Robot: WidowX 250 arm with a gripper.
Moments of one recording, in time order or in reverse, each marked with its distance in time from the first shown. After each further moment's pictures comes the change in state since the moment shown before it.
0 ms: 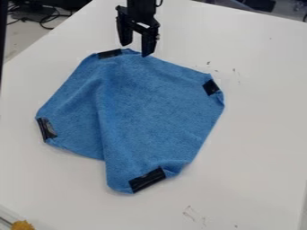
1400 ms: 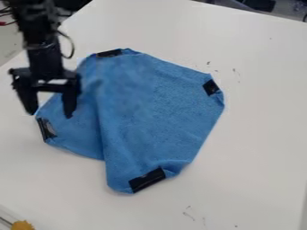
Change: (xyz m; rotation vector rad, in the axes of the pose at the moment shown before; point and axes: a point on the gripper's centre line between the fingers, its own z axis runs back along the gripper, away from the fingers) arm -0.222 -0.016 0.003 -0.009 0.134 0.688
